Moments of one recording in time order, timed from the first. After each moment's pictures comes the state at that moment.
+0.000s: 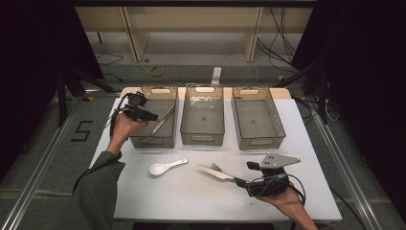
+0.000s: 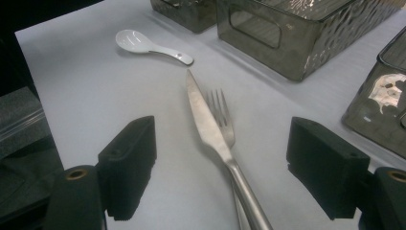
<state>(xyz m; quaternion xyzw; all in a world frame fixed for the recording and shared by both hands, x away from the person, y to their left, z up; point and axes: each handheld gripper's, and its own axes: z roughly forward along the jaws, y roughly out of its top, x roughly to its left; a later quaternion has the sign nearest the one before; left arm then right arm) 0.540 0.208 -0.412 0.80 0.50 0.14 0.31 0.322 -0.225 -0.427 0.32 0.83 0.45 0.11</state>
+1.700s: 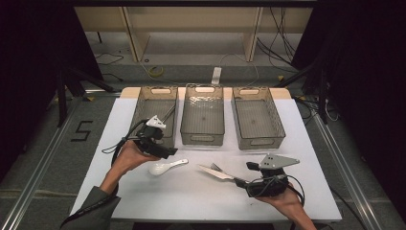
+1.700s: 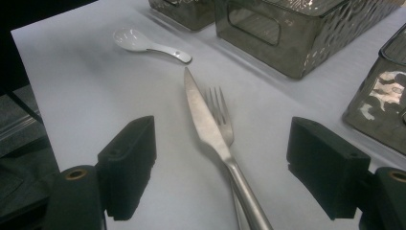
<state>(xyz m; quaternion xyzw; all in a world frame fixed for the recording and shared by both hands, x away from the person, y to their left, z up) 0.431 0.155 -0.412 0.87 0.35 0.11 0.34 0.323 -0.224 -0.432 0.32 0.83 0.45 0.12</state>
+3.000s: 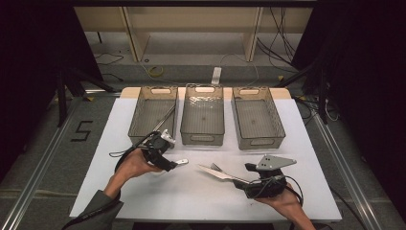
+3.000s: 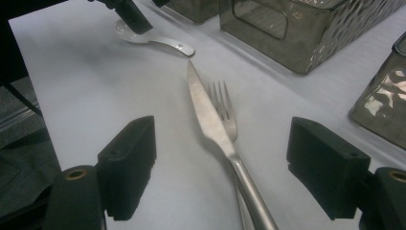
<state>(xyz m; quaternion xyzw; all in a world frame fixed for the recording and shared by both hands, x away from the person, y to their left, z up) 0.421 0.135 -0.444 0.92 0.31 0.08 0.23 0.322 -0.219 -0.434 0.32 0.83 0.44 0.11</state>
